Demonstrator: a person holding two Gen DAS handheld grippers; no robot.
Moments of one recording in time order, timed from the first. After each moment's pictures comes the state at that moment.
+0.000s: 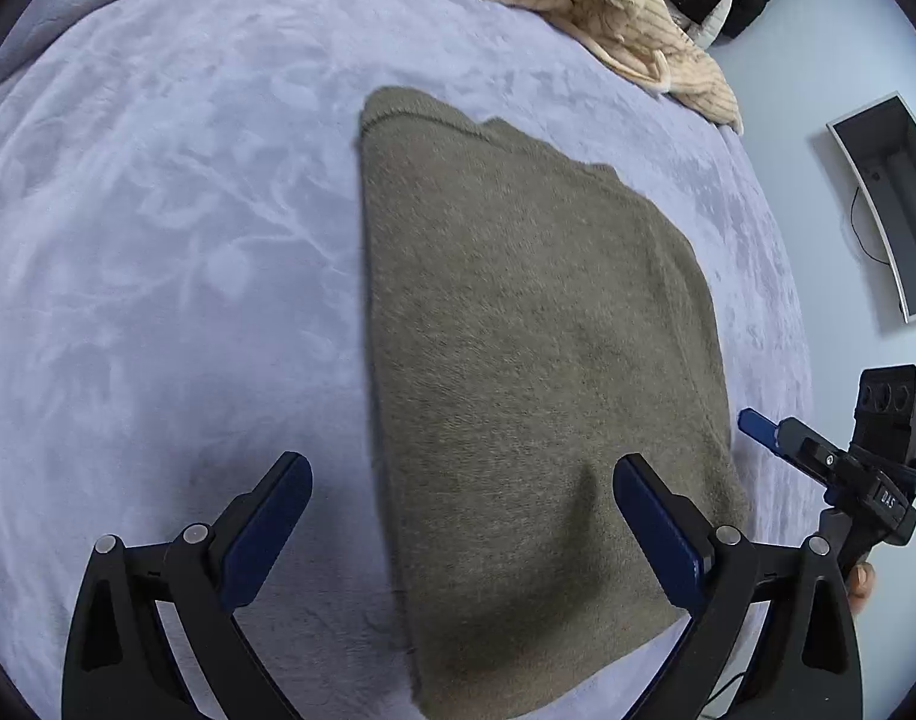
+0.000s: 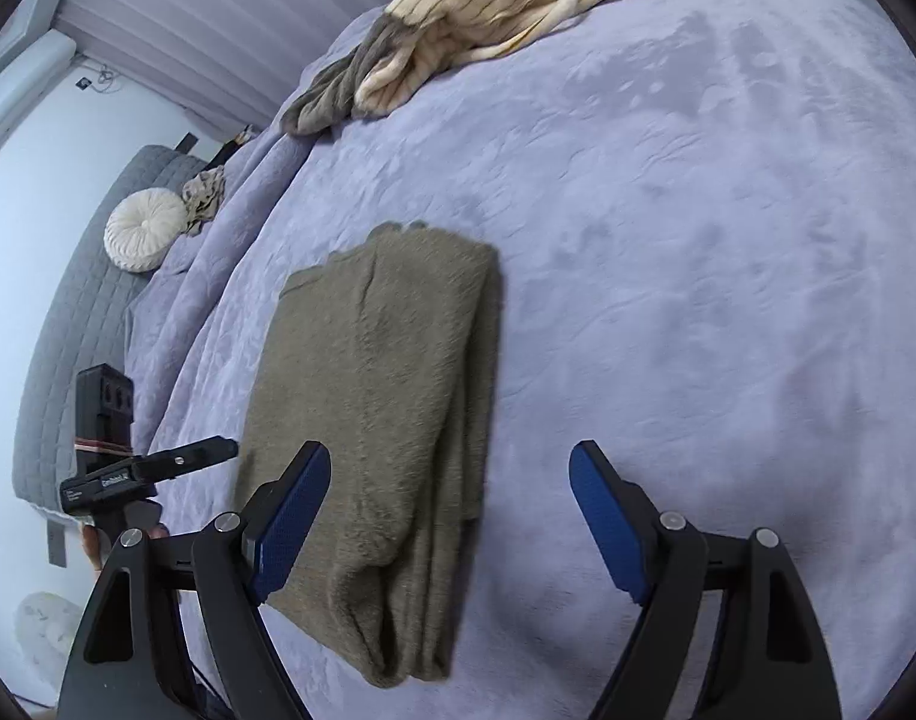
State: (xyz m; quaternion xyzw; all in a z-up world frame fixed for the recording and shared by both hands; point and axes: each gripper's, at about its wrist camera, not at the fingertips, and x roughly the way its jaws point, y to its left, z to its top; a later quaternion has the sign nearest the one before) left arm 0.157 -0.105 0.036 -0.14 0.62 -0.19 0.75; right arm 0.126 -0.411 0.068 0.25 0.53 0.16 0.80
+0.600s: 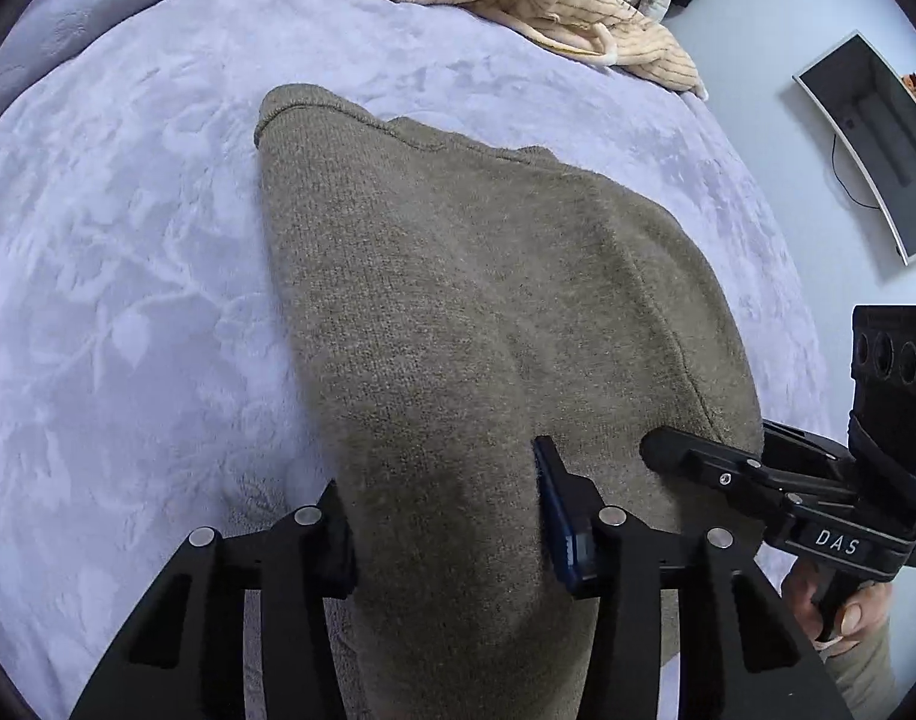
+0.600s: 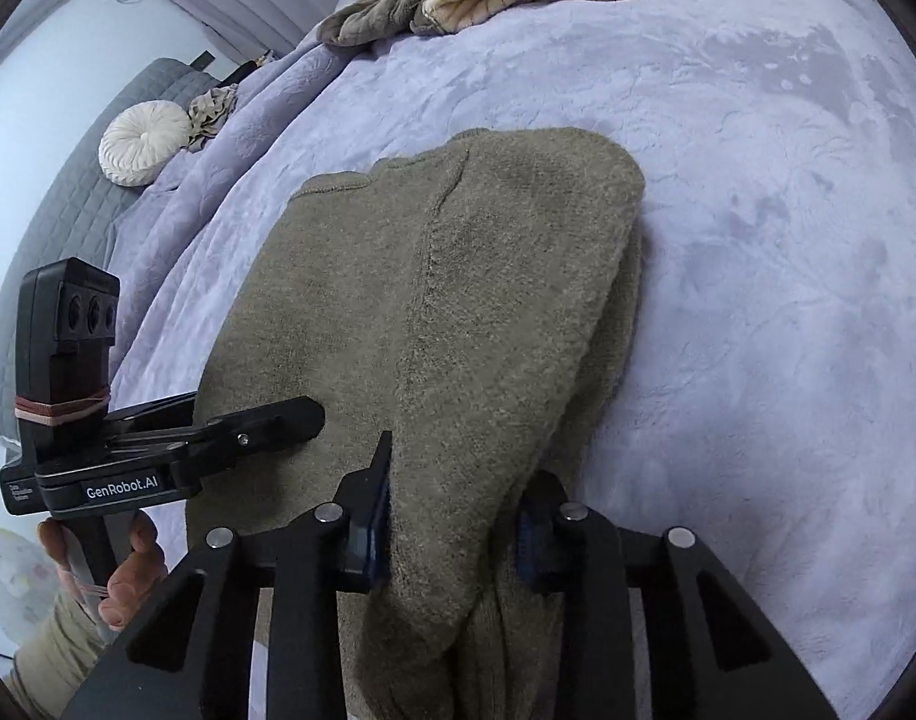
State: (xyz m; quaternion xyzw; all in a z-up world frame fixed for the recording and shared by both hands) left arm 0.165 -0.145 0.045 -0.09 0.59 -0.23 0.77; right arm 0.151 -0.328 0.046 0.16 0.56 0.17 0.79
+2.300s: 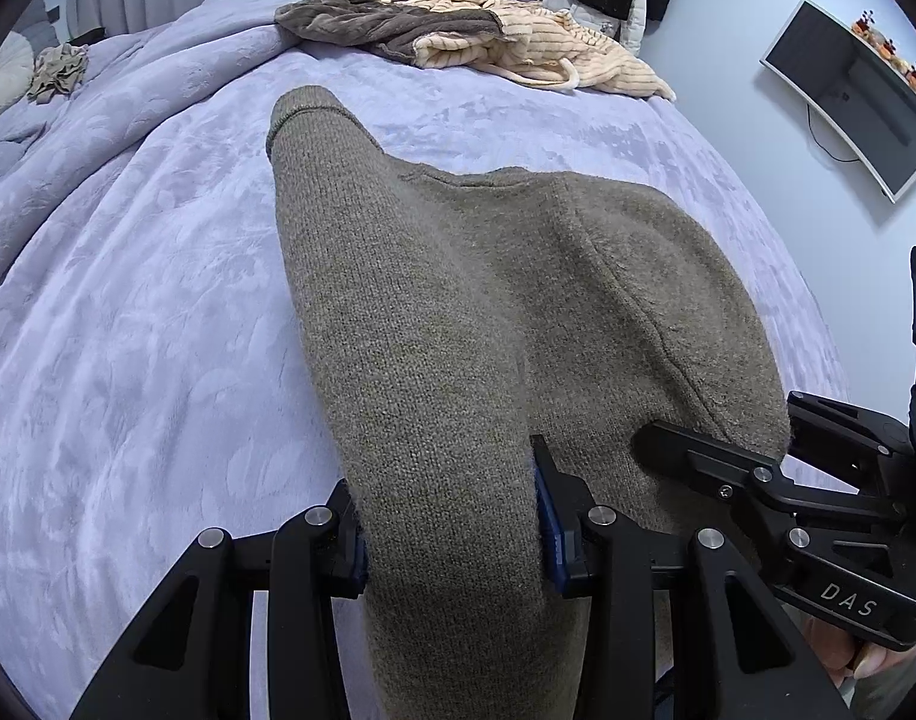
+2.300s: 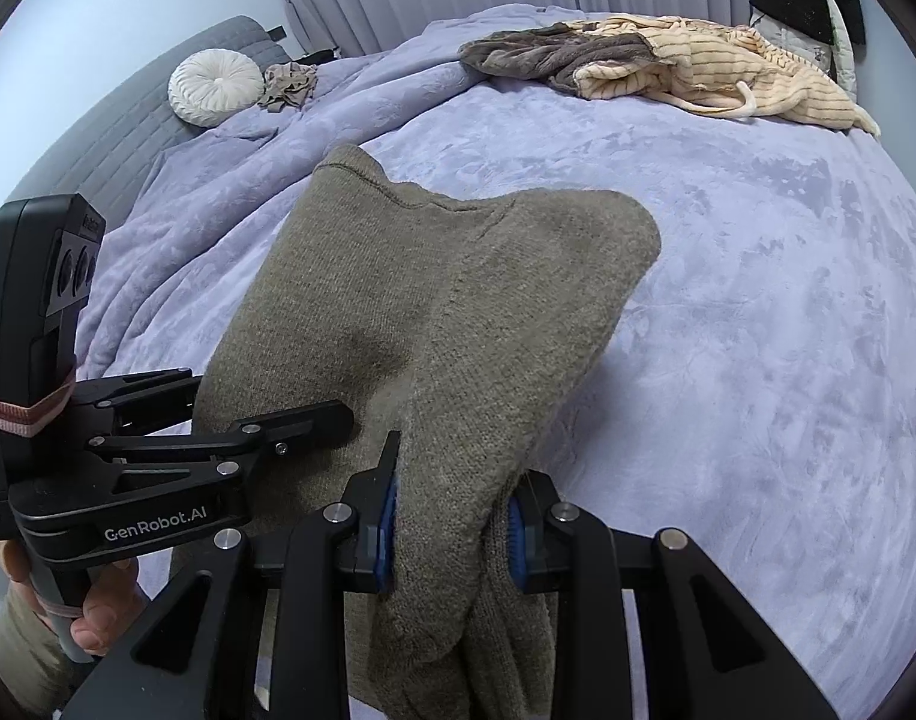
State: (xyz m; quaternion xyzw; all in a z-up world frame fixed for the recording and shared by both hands) left arm -0.011 -0.076 0.125 -0.04 0.54 -0.19 0.82; right arm -0.018 -0.210 0.143 0.05 0.50 0.17 0.85
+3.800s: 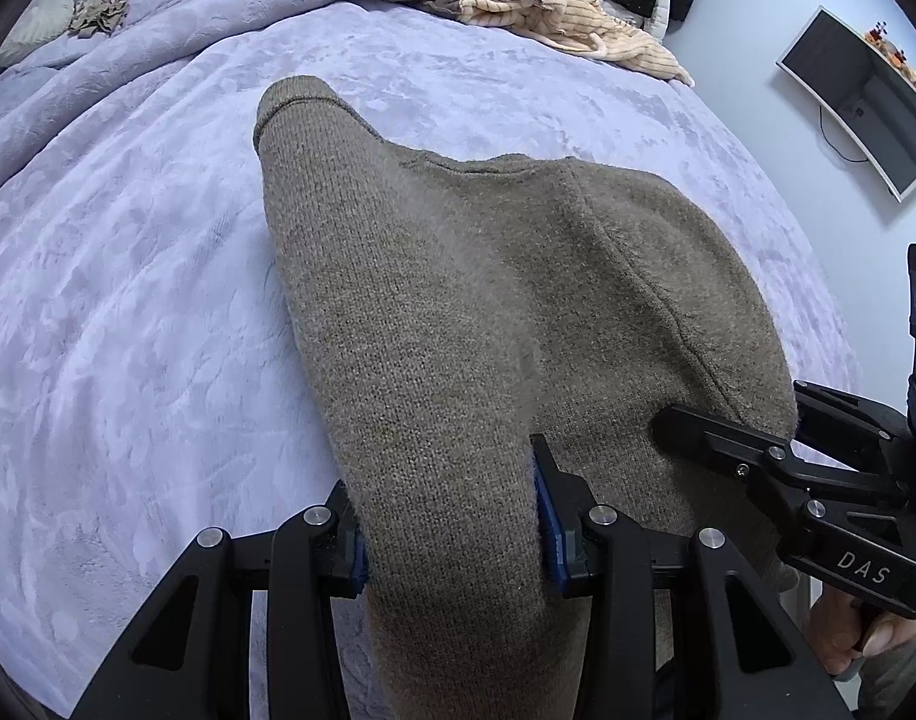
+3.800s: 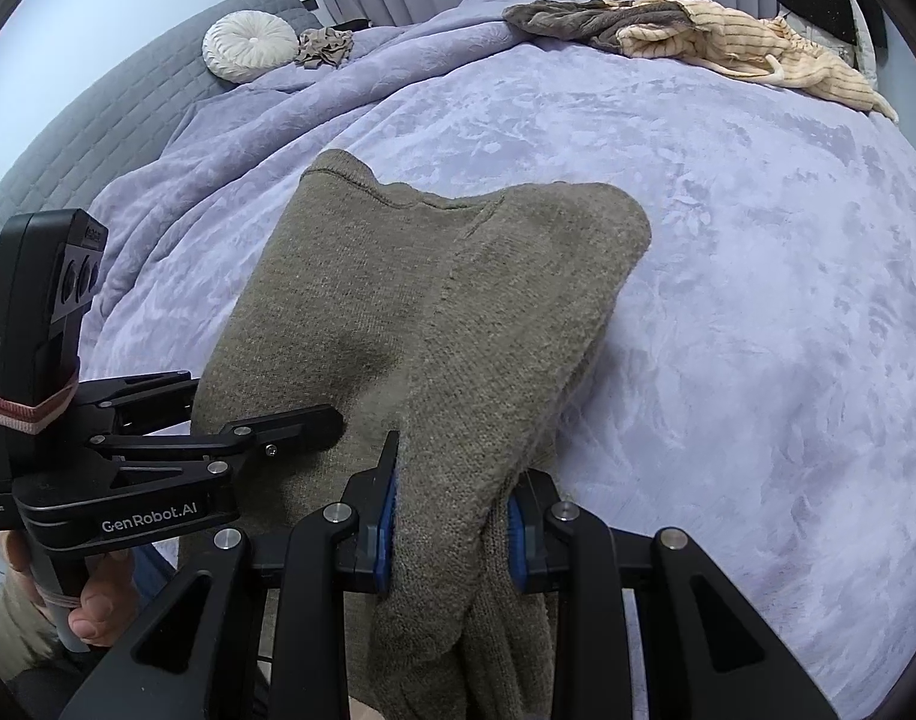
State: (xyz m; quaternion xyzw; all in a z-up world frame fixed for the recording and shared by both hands) left arm -0.092 -0.031 0.068 -0.06 0.55 -0.18 0.82; right arm -0.092 -0.178 0.098 0.04 0.51 0.20 0.84
